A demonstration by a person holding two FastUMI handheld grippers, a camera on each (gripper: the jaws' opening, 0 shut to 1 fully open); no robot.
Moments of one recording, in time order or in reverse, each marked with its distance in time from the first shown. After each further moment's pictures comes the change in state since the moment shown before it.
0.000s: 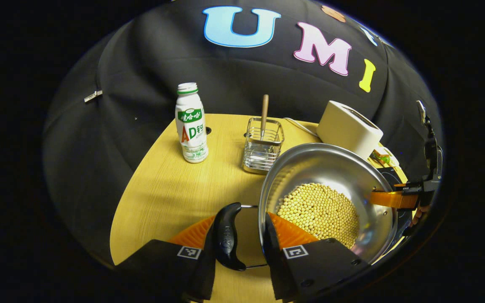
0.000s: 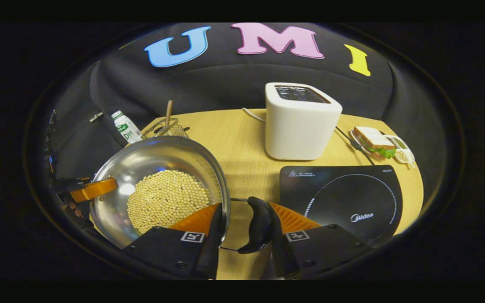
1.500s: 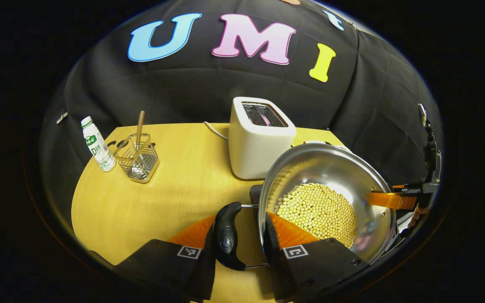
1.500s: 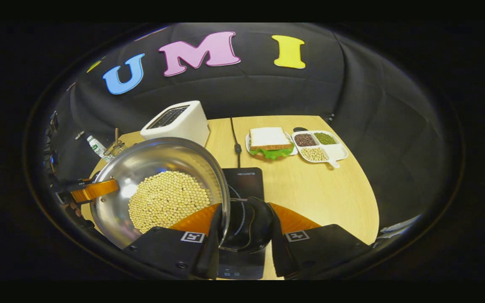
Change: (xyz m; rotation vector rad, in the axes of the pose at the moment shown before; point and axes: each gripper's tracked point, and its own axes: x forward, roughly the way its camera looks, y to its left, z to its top) left arm 0.018 -0.301 0.017 0.045 0.019 -0.117; right arm -0.085 -0.283 0.006 0.081 -0.016 -0.095
